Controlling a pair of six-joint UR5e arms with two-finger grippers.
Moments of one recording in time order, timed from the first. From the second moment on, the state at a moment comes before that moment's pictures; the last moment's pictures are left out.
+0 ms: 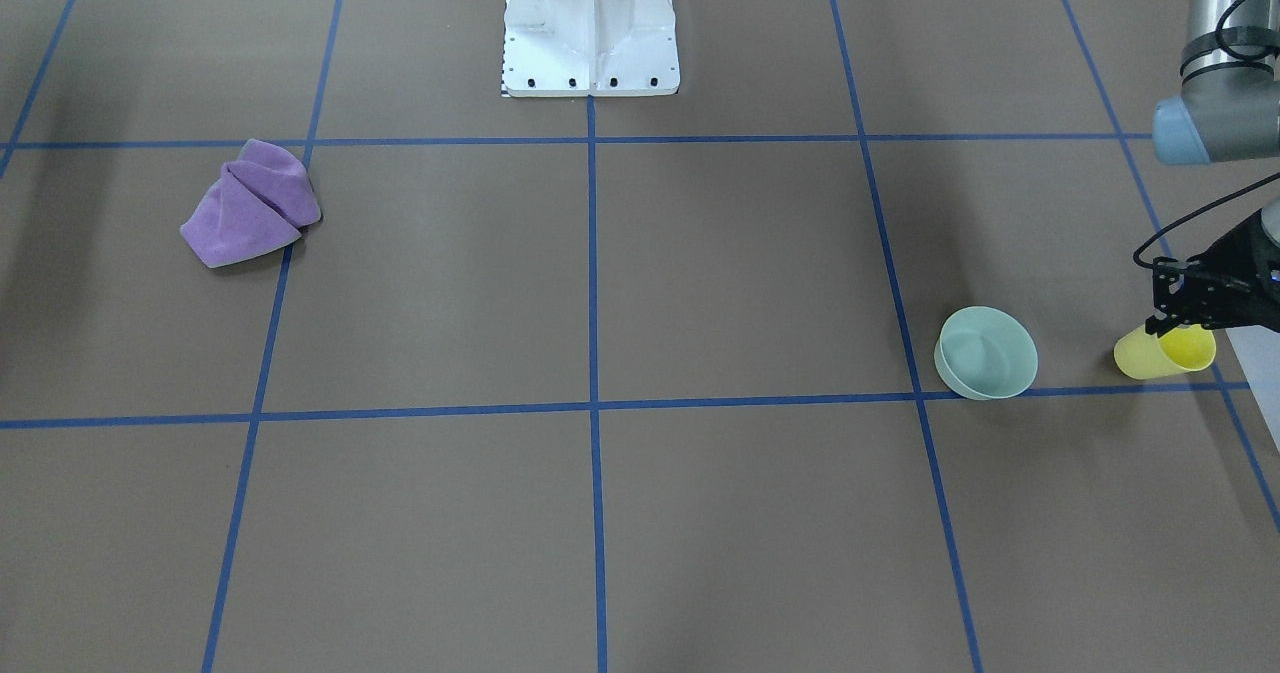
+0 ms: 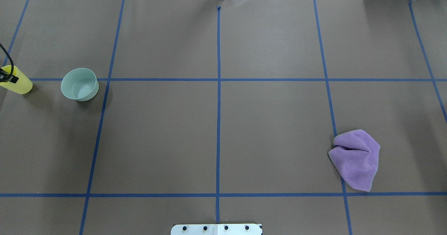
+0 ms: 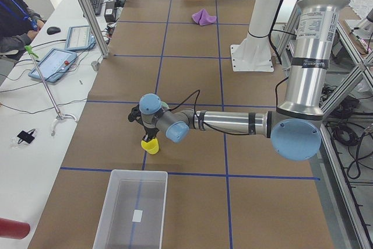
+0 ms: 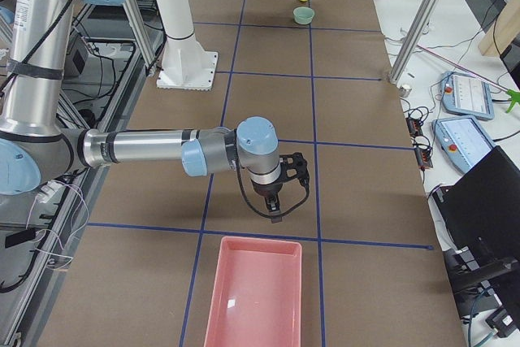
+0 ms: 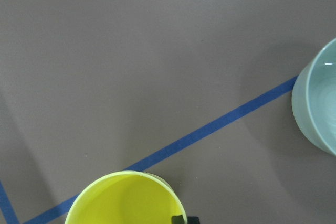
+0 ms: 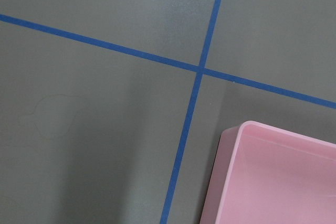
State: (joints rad) left arm -1.23 -1.66 -1.45 -2.17 -2.32 -0.15; right arm 1.54 -1.81 1.89 -1.41 2.29 -0.06
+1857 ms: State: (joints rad) left arm -1.65 -1.84 -0.85 -2.12 -2.24 0.61; right arm 1.54 -1.82 1.88 -1.41 2.29 -0.07
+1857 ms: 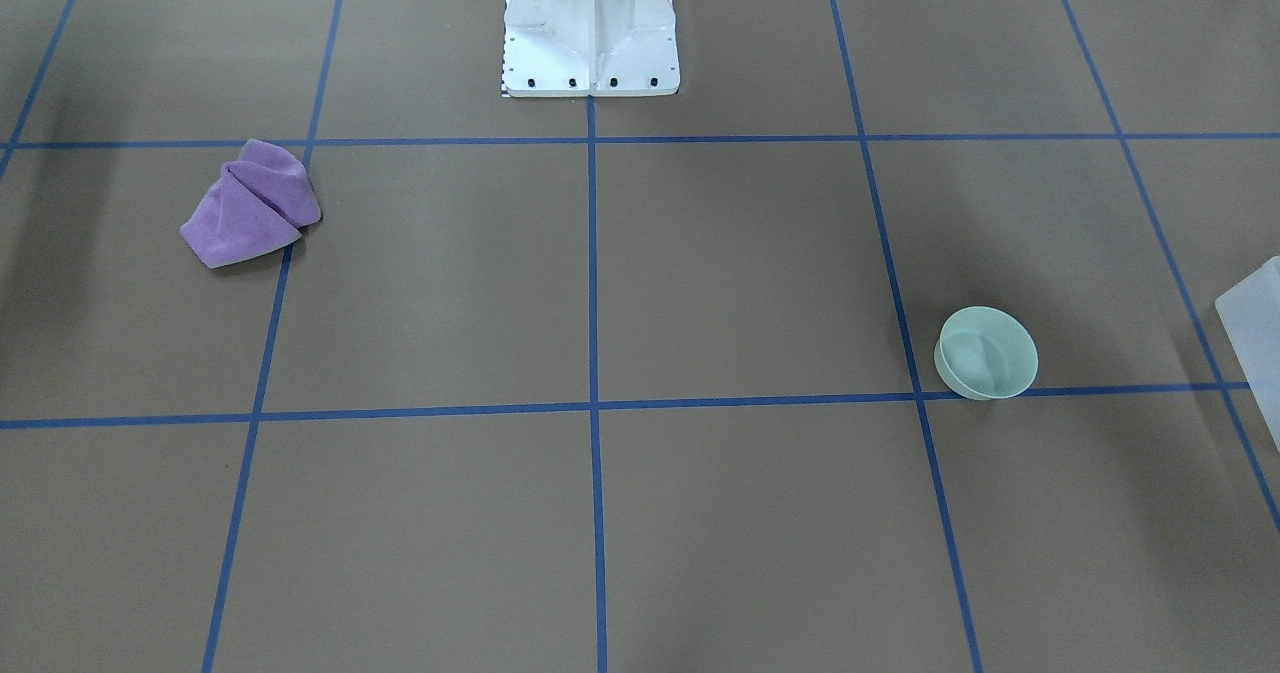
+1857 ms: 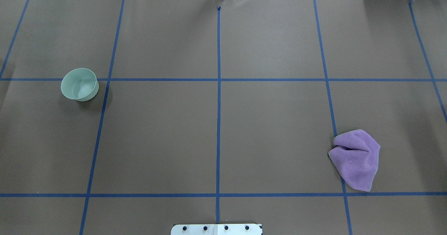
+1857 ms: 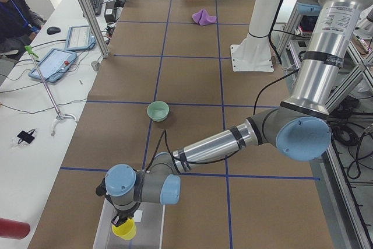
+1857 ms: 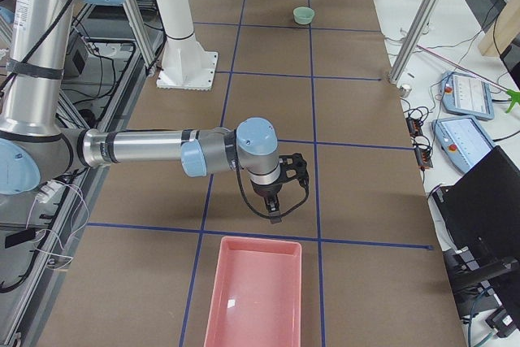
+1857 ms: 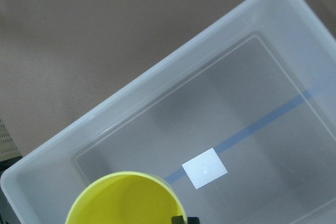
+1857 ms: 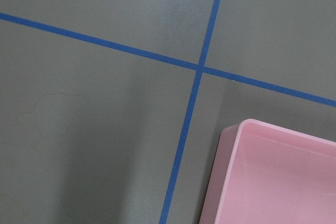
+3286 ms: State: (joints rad) left arm -1.64 -1.84 -0.83 -2.15 -2.24 0.60; right arm 1.54 -1.81 1.88 -1.41 2.29 -0.07
